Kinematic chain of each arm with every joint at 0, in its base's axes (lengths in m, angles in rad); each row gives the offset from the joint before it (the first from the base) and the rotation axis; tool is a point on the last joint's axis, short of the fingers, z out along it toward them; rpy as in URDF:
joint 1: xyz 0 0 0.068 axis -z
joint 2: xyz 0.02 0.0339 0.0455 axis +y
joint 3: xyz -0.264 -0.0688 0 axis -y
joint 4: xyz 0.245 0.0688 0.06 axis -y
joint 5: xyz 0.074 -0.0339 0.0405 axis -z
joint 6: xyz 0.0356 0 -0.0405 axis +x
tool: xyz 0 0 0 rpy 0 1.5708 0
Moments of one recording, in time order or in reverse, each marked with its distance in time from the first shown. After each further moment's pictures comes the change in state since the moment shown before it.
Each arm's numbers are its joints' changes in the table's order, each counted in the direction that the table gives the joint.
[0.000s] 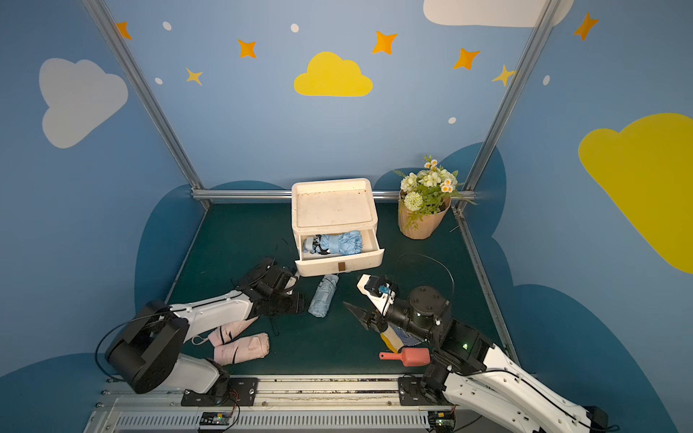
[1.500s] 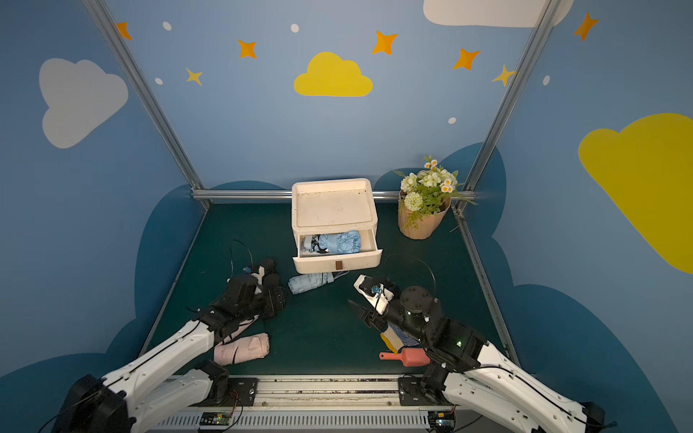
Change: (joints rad) left arm -0.175 -0.348 -0.132 -0.007 -0.137 -0.055; right arm 0.000 0.024 -0.016 -0.042 0.113 -0.044
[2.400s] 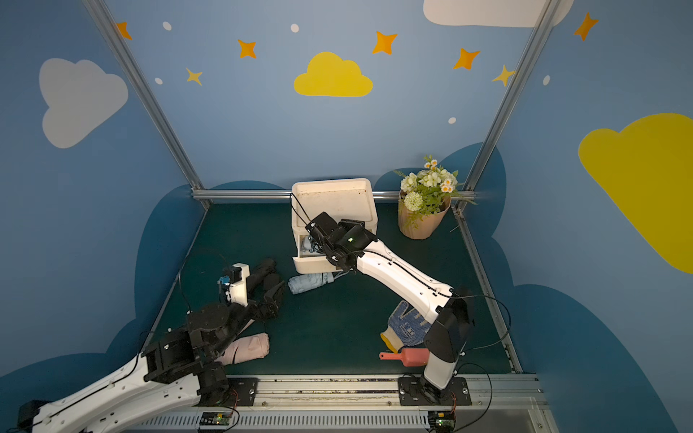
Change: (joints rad) left arm 0.615 -0.521 0.140 -0.130 -0.676 0.207; right arm 0.059 1.086 1.014 -0.636 0.842 -0.523
